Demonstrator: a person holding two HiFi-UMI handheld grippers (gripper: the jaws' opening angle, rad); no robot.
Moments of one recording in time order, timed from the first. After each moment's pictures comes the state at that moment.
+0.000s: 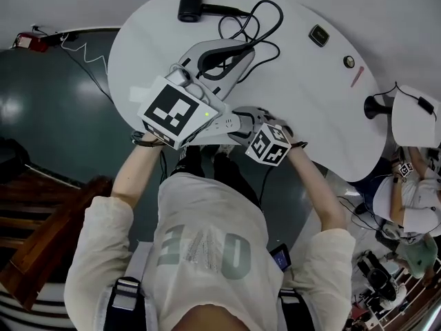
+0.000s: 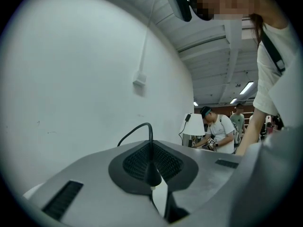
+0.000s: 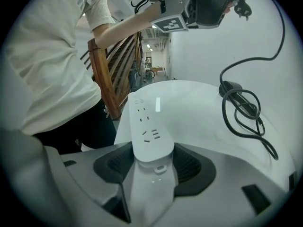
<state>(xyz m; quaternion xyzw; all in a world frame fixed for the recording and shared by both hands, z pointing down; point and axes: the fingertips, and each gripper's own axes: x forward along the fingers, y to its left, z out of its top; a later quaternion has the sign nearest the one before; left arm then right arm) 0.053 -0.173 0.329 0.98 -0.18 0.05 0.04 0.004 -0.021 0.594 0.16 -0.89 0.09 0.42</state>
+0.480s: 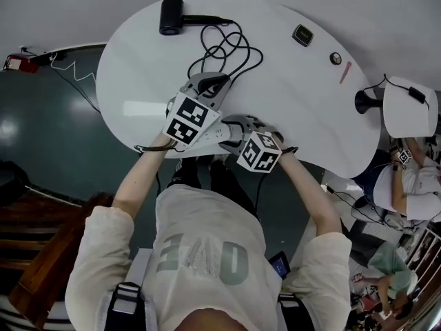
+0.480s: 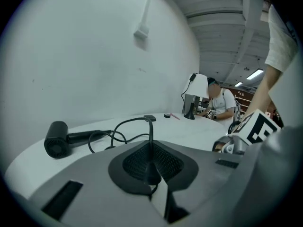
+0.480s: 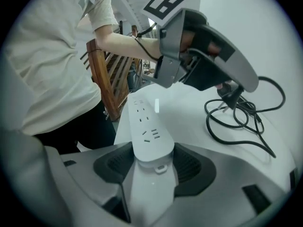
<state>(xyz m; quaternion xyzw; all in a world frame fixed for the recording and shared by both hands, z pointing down) 0.073 -0.163 0.495 0.96 -0.17 0.23 0.09 0.004 -0.022 0.595 0.17 -0.89 0.09 0.41</state>
